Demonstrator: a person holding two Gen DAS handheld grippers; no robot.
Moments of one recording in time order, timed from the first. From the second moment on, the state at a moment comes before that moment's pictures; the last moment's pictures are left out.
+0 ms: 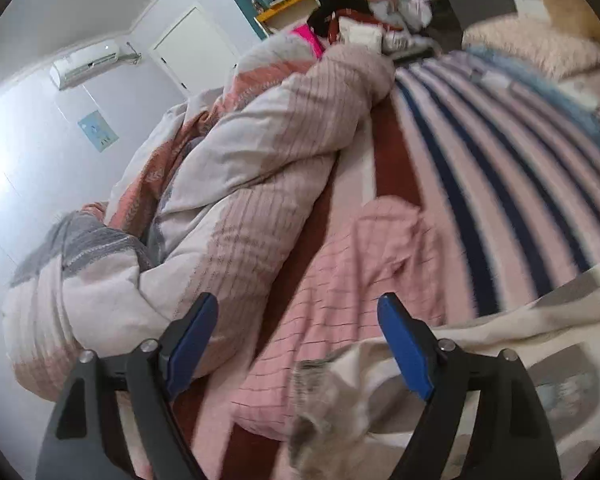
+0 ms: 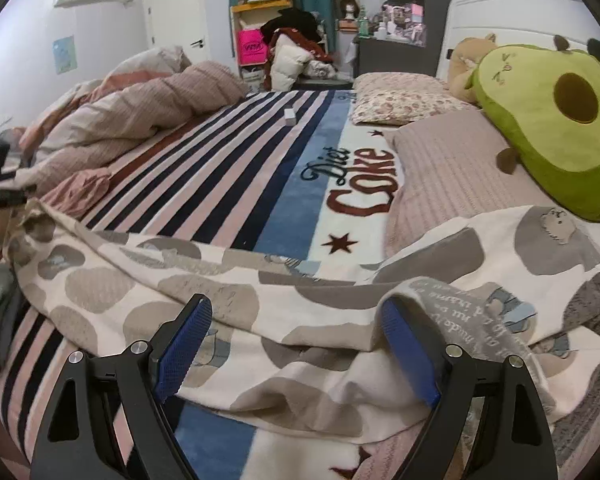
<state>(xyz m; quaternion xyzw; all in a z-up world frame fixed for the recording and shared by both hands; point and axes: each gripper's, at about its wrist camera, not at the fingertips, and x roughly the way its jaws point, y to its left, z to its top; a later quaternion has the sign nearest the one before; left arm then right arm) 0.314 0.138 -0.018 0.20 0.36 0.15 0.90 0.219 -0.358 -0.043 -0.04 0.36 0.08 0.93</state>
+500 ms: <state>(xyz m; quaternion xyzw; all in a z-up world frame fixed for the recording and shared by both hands) 0.263 0.001 -0.086 0.04 0.45 -0.17 0.87 0.249 -0.304 -0.110 -0.05 0.45 0.20 0.87</state>
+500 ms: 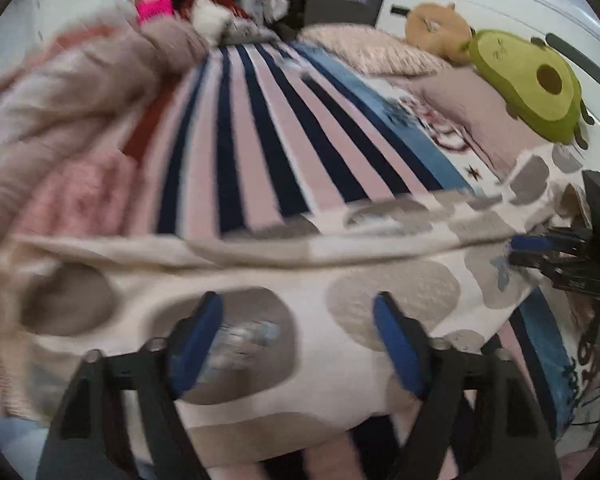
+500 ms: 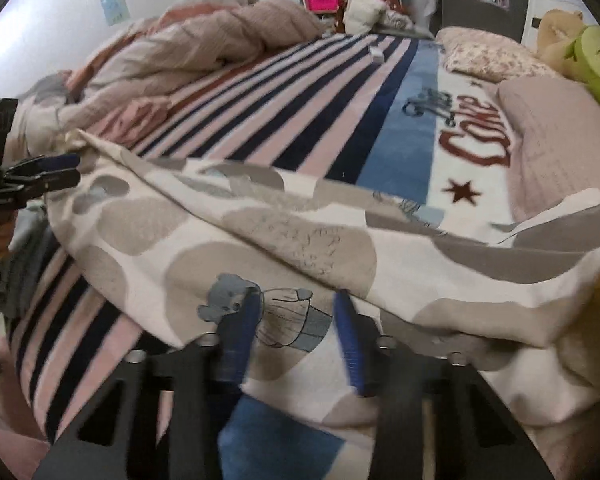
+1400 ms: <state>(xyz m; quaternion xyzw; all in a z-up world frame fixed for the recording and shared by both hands) 0.323 -0.032 -0.092 0.02 0.40 -0.11 0.91 0.280 -0.328 -0.071 -0.16 0.36 0.07 0.92</state>
